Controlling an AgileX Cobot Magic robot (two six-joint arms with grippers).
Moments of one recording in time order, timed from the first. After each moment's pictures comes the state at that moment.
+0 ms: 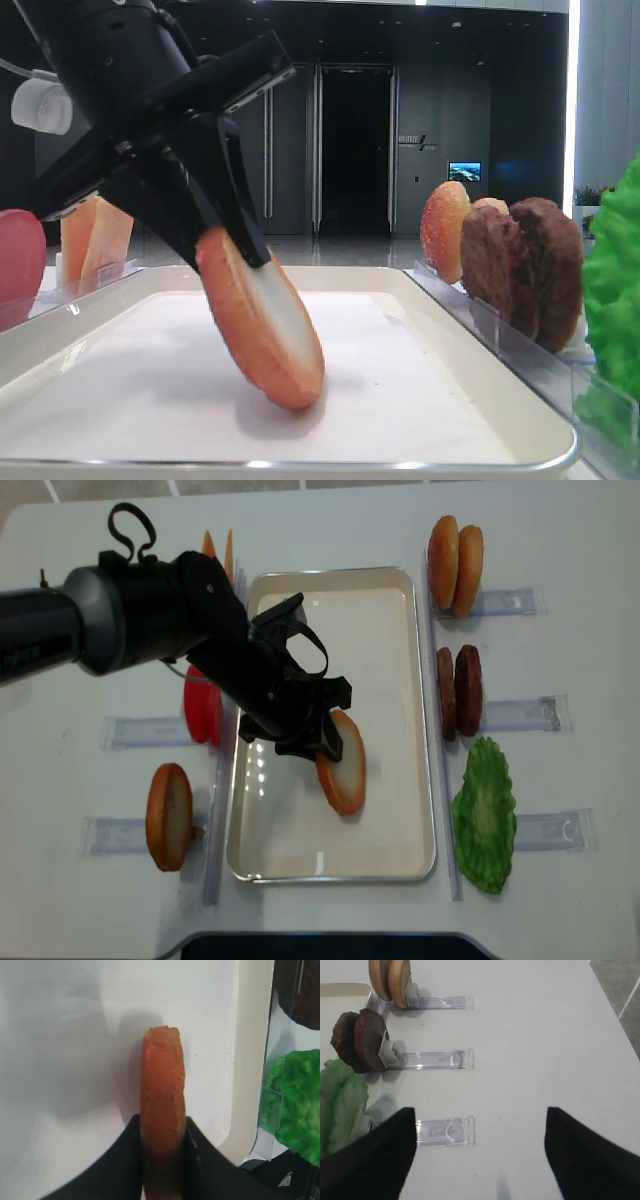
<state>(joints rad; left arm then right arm) -0.56 1.78 -1.02 -0.68 0.71 0.01 -0.02 -0.01 -0.50 0.08 1.14 -0.07</state>
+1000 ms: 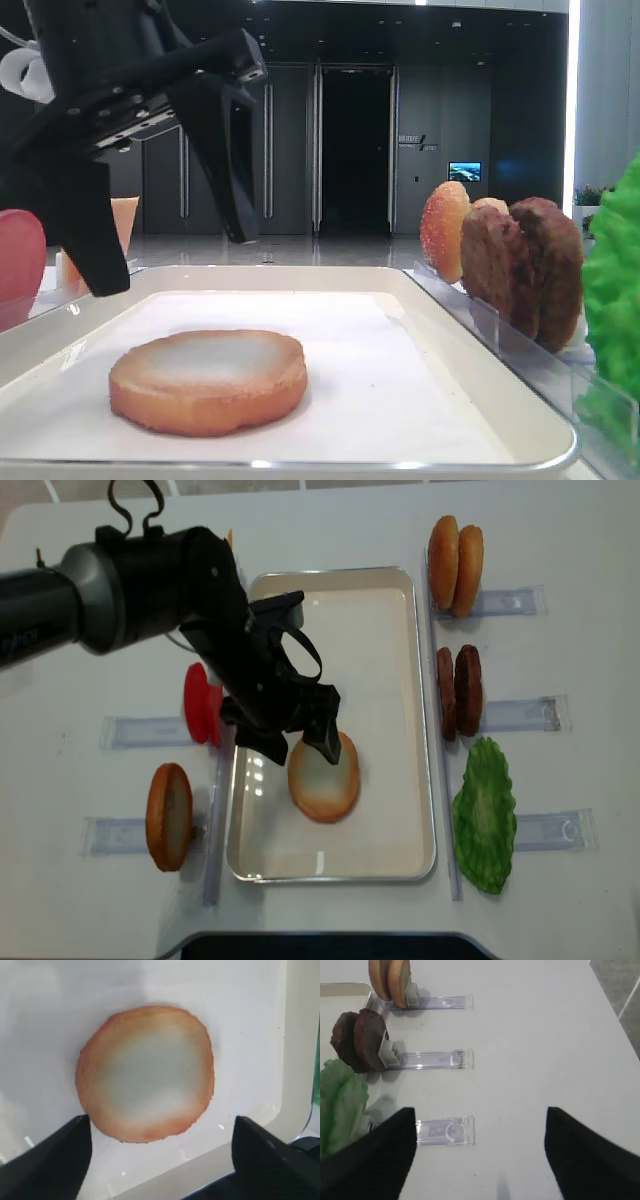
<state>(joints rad) -0.56 1.78 -1.11 -0.42 0.87 -0.10 -0.02 -0.01 -0.50 0.08 1.14 -0.07</state>
